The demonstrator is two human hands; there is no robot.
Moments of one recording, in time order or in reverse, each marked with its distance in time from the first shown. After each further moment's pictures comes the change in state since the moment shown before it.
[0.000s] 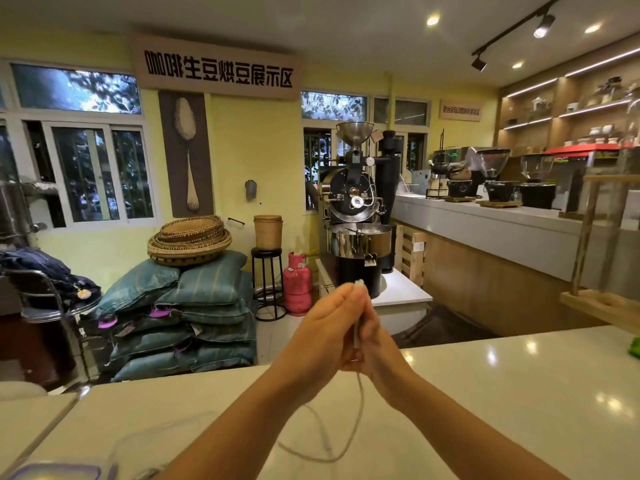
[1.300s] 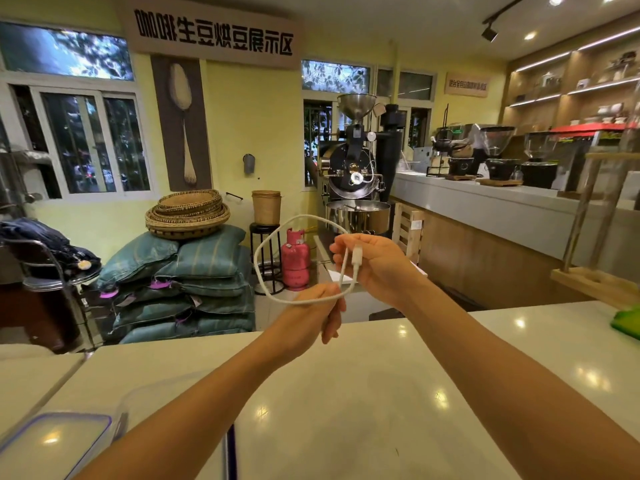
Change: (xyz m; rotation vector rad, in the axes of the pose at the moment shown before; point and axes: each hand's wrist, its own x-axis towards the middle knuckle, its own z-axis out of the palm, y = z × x) left_hand -0.006 -0.037 -0.030 0.431 -0.017 -0.066; right_hand 0.014 -0.056 -0.016 0.218 -0.179 -0.147
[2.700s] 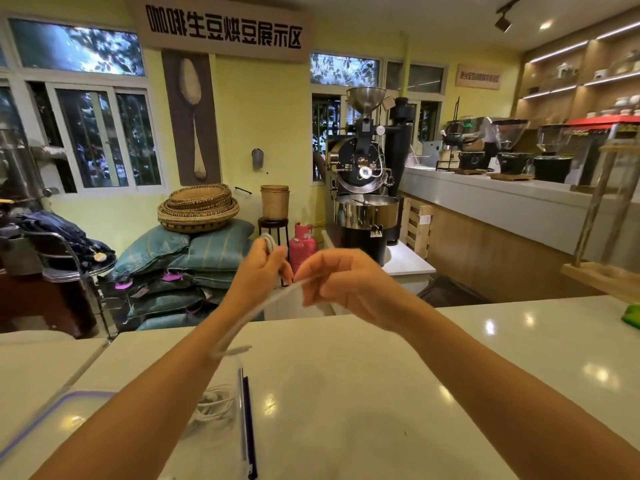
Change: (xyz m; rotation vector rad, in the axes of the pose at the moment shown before) left_hand -0.003 -0.003 -0.060 0.092 0.494 -0.016; right_hand -0.041 0.009 0.048 -0.188 -0.461 -0.025
